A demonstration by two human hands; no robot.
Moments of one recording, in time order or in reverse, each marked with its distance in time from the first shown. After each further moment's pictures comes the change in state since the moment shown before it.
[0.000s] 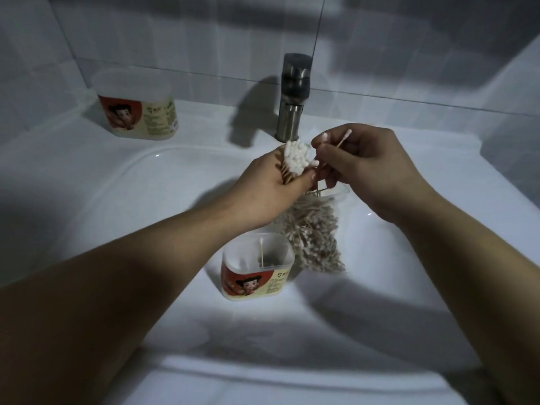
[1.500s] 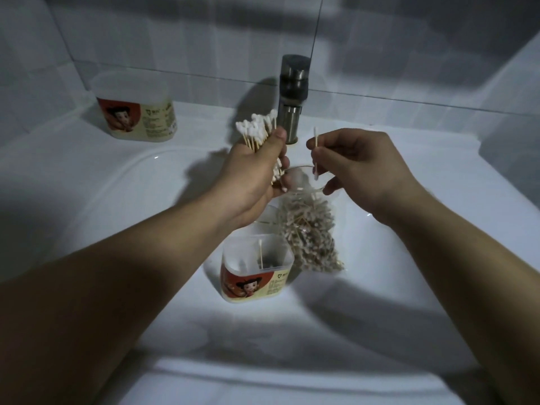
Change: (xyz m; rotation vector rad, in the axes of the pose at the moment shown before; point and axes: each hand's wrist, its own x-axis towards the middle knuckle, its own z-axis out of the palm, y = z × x) left_hand 0.009 0.018 -0.003 -0.880 0.267 -0.378; right_hand -0.002 0.002 0.002 -0.099 0.022 0.045
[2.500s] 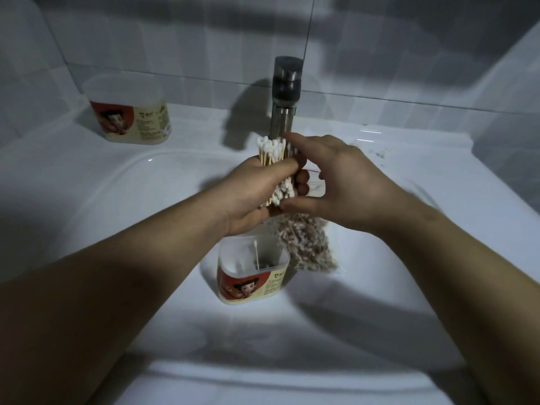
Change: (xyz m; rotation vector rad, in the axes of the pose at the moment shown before) left_hand -0.021 0.008 0.003 0.197 -0.254 -0.207; right_hand -0.003 0.007 -0.002 -0.735 -0.258 -0.458
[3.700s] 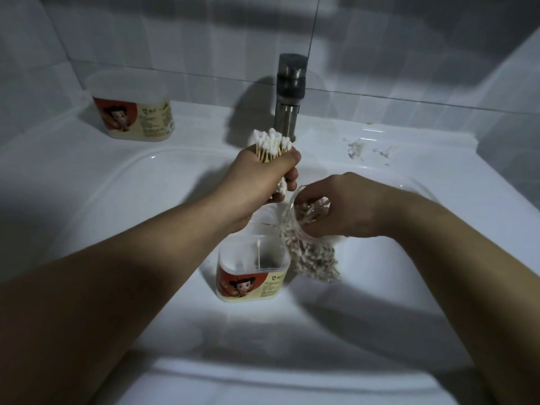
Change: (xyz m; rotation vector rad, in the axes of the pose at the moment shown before) left_hand 0.015 -0.010 -0.009 0.219 0.227 0.176; right_hand -0.005 -0.003 -0.005 -0.015 -0.456 0.253
